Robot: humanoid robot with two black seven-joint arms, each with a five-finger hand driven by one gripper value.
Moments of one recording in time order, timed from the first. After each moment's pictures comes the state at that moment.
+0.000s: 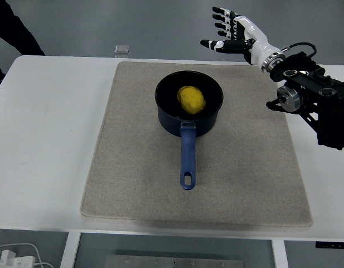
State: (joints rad) left arm 0.01 0.00 0.01 -0.06 0.05 -0.07 0.16; right arm 1.23 -0.13 0.07 0.52 -0.09 0.04 0.34
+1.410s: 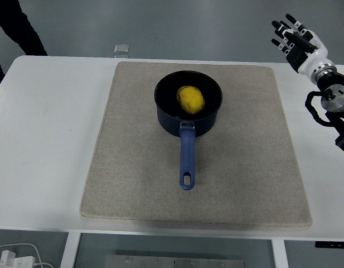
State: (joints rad) left arm 0.02 0.00 0.02 -0.06 0.05 -0.07 0.16; right arm 1.08 -0.22 0.44 0.40 0.20 0.17 0.20
